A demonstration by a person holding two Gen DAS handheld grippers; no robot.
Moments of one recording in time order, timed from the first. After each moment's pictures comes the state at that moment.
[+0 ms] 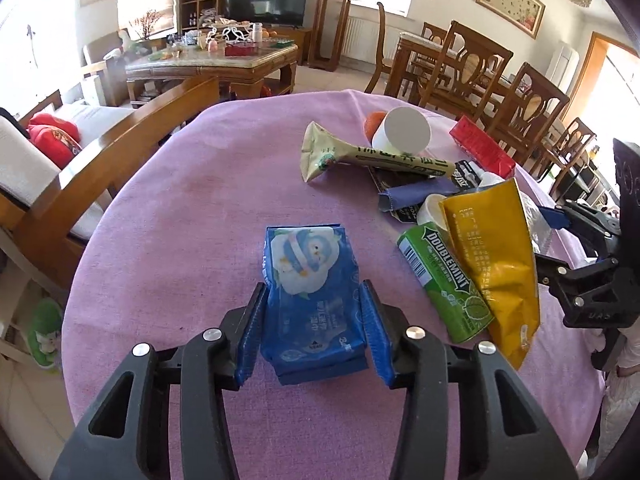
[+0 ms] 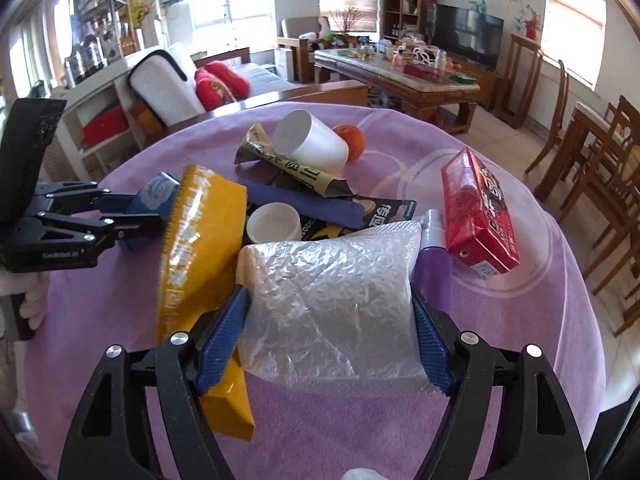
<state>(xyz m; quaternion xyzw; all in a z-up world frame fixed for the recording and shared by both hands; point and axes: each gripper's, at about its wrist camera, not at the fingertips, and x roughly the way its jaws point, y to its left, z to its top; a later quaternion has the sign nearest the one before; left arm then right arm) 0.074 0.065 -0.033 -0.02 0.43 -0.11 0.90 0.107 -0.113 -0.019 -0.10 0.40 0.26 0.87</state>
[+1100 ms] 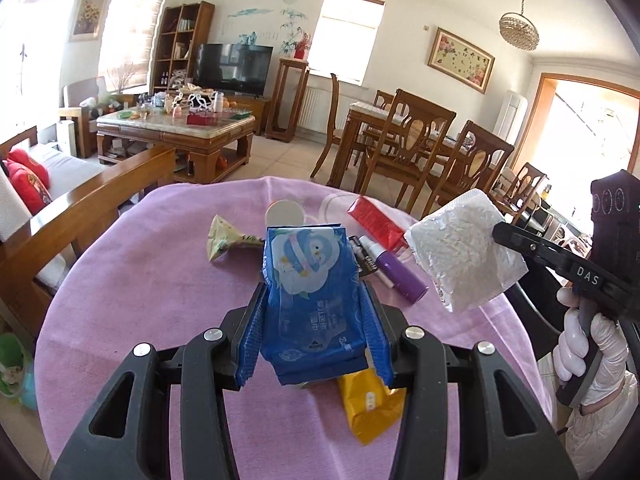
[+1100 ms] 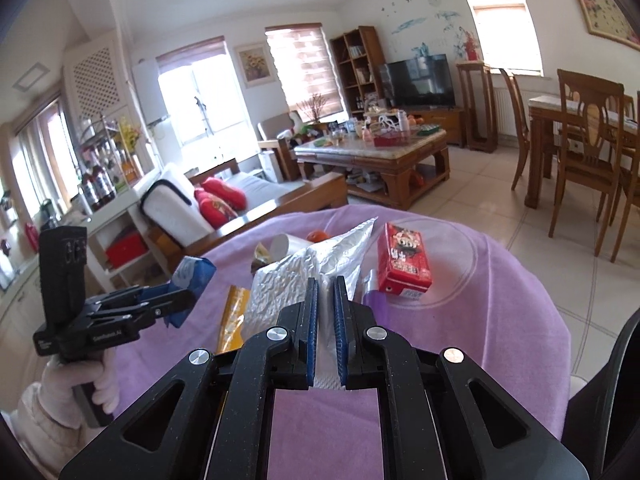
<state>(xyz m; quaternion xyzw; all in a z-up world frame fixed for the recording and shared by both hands) 0.037 0.009 0.021 -0.06 0.30 -0.18 0.94 0.032 -0.227 0.069 0.07 0.27 0.25 0.93</state>
